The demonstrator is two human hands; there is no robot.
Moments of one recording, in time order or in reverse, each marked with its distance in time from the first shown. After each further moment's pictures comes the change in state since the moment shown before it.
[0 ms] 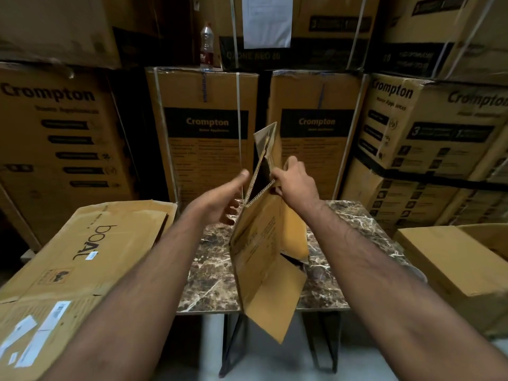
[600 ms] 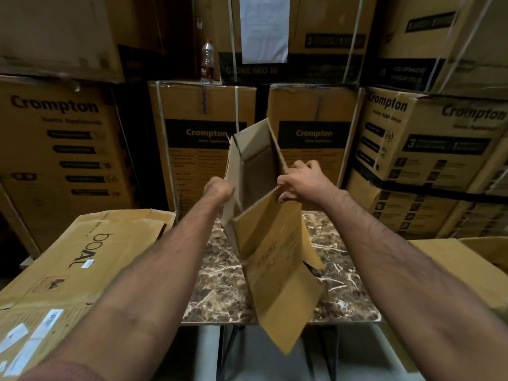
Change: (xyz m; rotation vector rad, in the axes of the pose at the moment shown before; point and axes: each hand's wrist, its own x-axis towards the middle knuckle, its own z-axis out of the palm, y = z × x) left_hand 0.032 0.026 0.018 0.232 0.632 0.024; right_hand 0.003 0.050 -0.044 -0.275 -0.143 -0.332
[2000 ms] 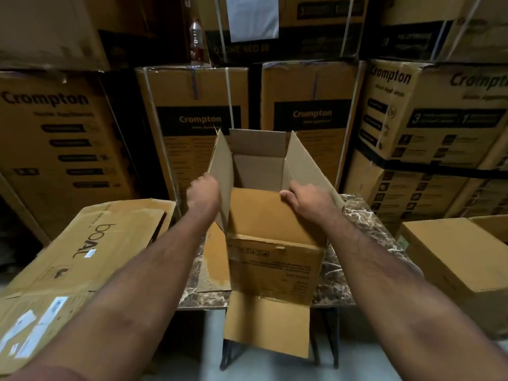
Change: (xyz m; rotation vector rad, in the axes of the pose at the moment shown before) left_hand -0.009 -0.010 0.038 0.998 0.257 0.279; right_hand -0.038 0.028 0.069 0.342 -0.056 0.333
